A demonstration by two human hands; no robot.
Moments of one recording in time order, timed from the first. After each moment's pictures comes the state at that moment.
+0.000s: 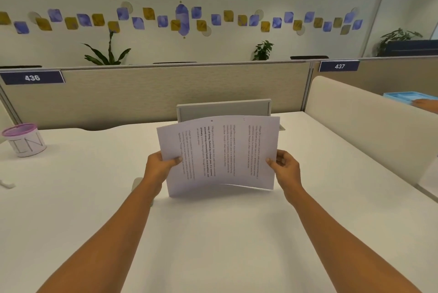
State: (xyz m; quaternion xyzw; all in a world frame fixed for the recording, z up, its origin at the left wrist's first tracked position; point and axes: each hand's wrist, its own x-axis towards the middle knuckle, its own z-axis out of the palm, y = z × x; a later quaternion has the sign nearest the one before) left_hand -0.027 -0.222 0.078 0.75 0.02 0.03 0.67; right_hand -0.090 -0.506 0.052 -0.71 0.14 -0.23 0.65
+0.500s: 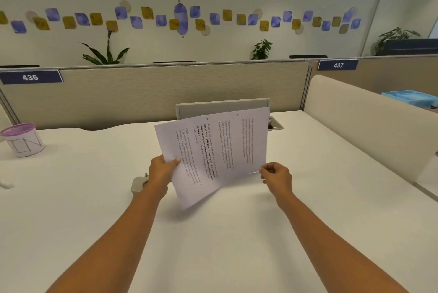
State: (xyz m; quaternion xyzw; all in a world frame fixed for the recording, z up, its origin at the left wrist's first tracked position) left_hand -0.027 -0.230 0.068 0.73 0.09 0.02 0.68; right_hand -0.089 -0.489 0.038 -0.75 0.22 -0.19 0.60
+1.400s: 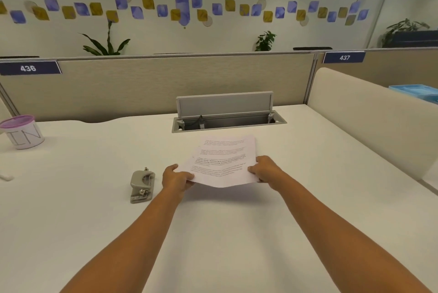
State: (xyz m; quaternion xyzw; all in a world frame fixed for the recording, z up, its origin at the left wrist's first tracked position) left_hand -0.029 -0.257 0.029 0.62 0.19 -0.07 0.75; right_hand -0.063 -0.473 0.059 -0.84 0.20 0.04 0.51
